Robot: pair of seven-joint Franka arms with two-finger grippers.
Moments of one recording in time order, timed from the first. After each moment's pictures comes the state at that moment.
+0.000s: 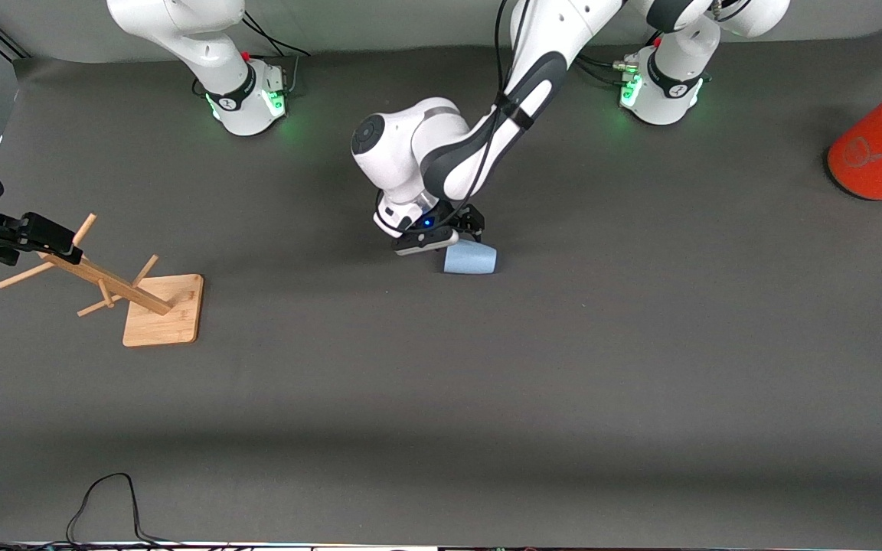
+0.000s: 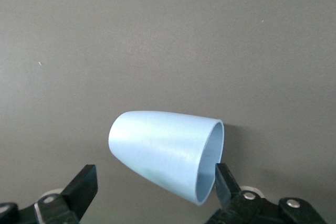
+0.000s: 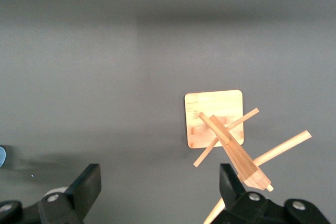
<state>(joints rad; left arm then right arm) -0.87 0.76 -0.16 -1.40 0.45 1.85 -1.20 0.07 0.07 -0.12 -1.54 0.02 1.65 -0.02</state>
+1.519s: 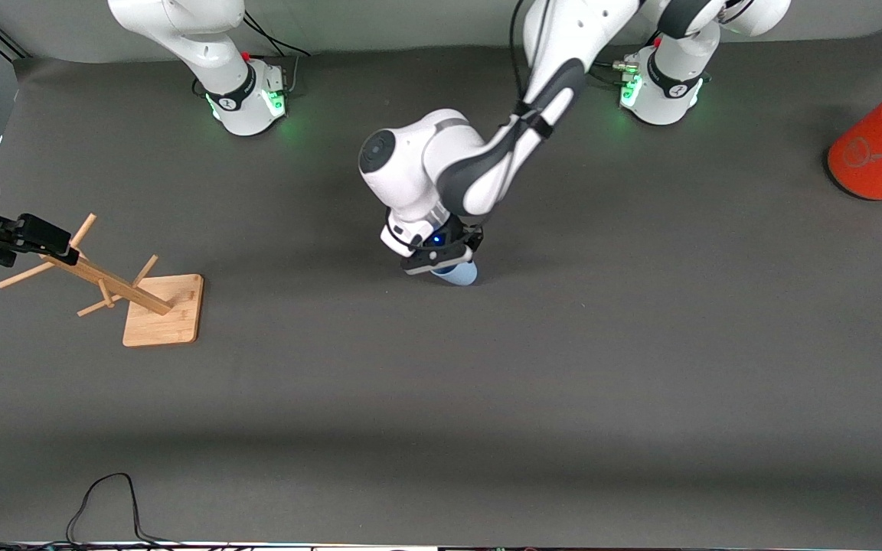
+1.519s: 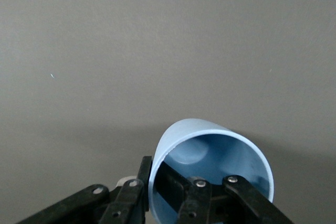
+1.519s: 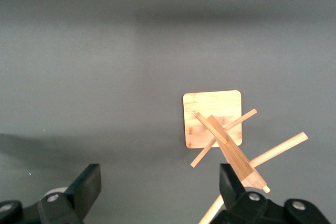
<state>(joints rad) -0.76 0.69 -0.15 -1.34 0.30 1.82 -1.08 -0.02 0.07 -0.04 -1.55 0.02 1.65 -0.05</state>
